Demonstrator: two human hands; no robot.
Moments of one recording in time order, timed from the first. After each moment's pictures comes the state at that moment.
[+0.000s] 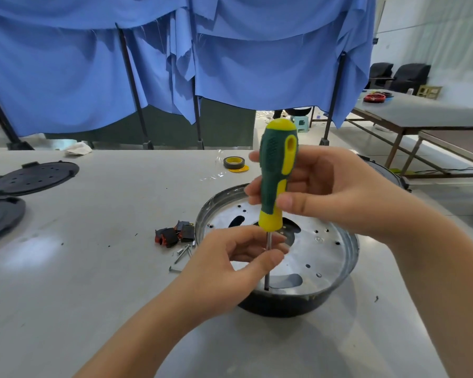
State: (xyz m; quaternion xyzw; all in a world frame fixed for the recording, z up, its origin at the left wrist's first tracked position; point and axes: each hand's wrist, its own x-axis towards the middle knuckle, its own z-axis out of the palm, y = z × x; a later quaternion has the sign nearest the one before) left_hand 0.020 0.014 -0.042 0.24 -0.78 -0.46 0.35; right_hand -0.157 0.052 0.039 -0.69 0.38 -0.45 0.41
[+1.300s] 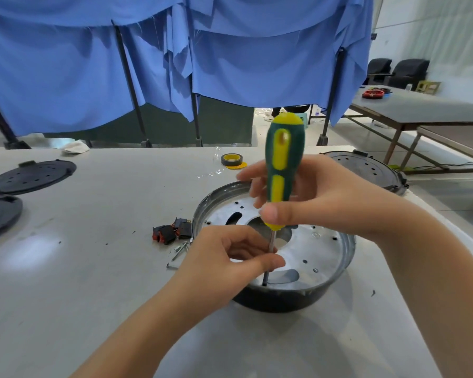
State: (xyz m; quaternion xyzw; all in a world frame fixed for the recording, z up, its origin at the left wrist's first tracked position) left_hand 0.017 0.015 -0.046 0.27 -0.76 -0.45 0.38; right_hand -0.155 0.053 0.037 -0.71 0.46 -0.38 0.38
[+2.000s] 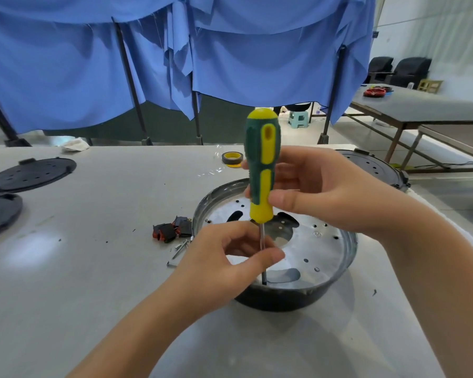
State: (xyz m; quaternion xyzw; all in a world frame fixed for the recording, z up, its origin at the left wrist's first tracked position) left_hand 0.019 0.012 -0.047 0.26 -0.79 -0.41 0.38; right_hand -0.157 0.047 0.032 -0.70 0.43 -0.42 0.38
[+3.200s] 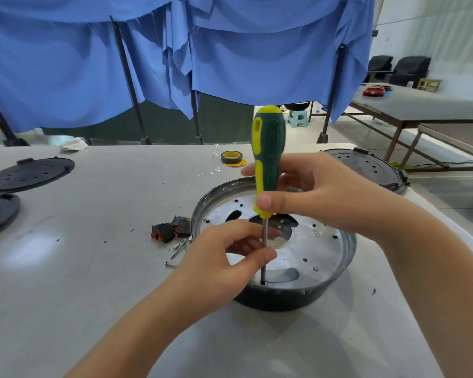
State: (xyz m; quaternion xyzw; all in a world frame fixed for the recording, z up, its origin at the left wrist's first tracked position) left_hand 0.019 0.012 -0.046 0.26 -0.80 -0.40 0.37; right_hand -0.154 0.046 0.034 -0.70 0.52 -0.38 0.32
